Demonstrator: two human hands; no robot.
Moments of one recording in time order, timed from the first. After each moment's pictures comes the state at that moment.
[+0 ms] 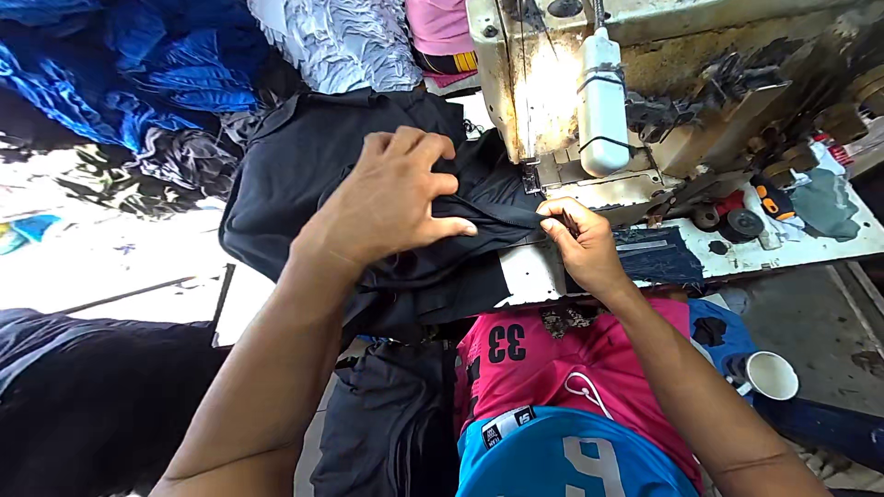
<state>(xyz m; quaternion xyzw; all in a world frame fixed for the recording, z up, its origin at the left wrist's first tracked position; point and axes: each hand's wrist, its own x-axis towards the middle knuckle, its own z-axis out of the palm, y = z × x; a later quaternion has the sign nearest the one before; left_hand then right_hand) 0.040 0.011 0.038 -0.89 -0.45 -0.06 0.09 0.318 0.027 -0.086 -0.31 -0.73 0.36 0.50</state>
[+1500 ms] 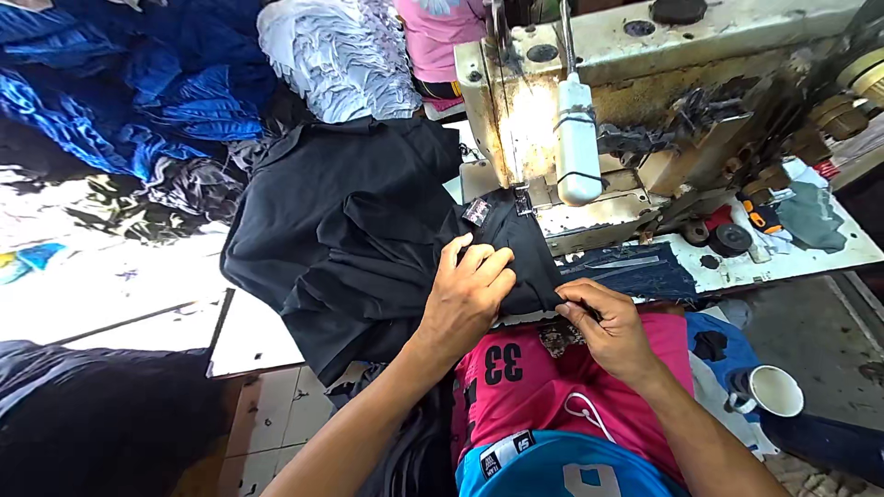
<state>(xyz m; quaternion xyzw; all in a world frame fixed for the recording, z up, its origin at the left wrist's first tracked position) 0.114 -0.043 -0.057 -0.86 -0.44 -0.20 0.14 0.361 -0.037 -0.104 -0.29 -0.71 0.40 0.50</state>
